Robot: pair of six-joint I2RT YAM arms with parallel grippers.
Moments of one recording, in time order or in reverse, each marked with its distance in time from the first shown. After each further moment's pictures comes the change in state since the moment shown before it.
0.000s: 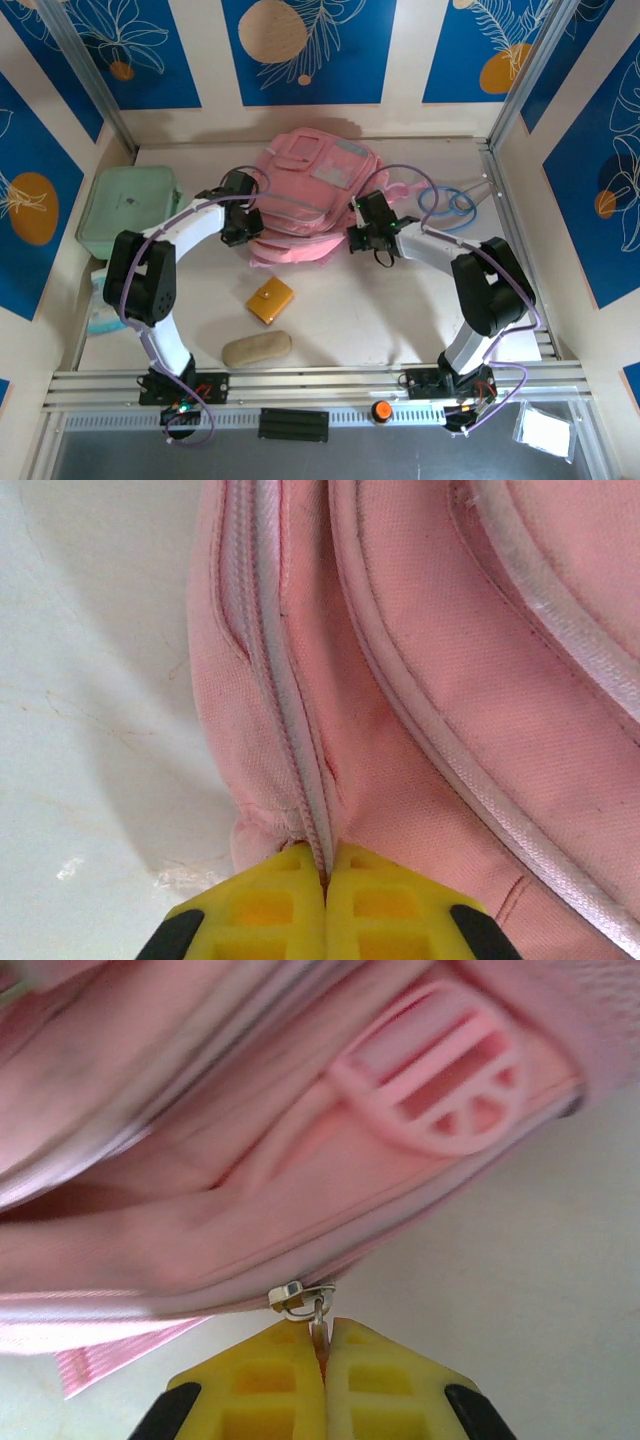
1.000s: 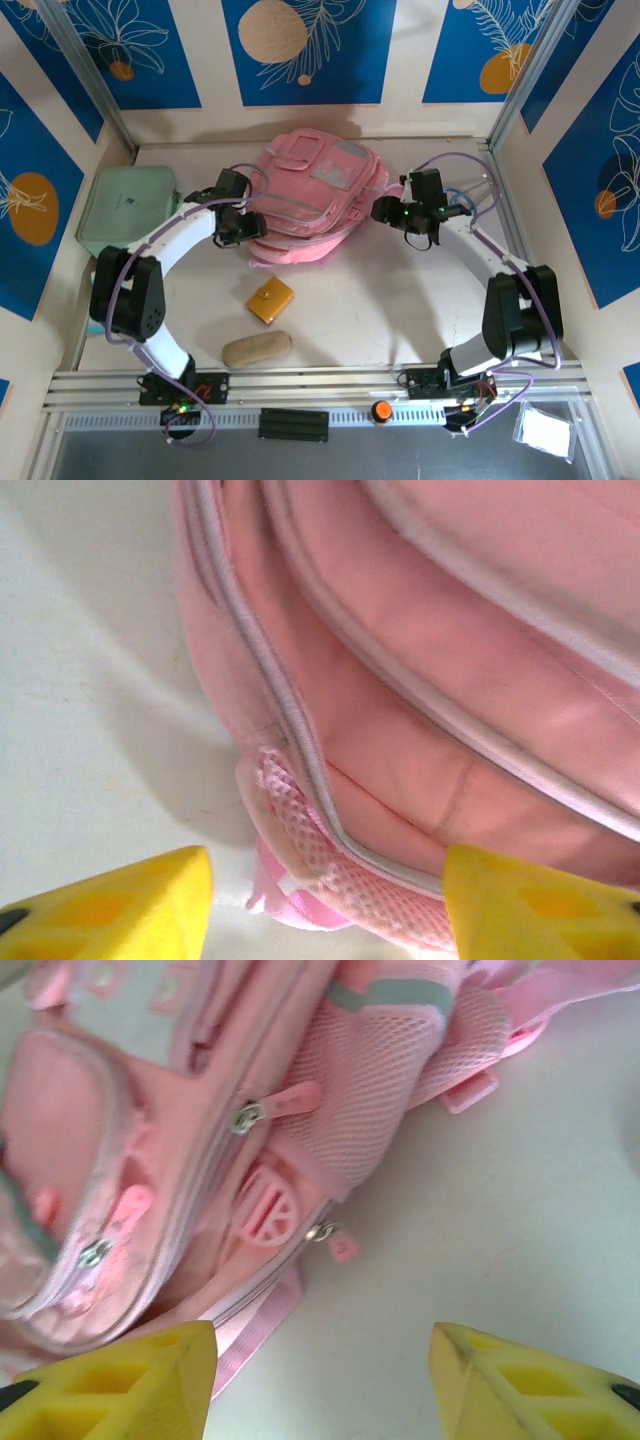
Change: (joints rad) left arm -0.016 -0.131 -0.033 -0.043 0.032 0.182; right arm -0.259 -0.203 0.016 -0.091 -0.265 0.270
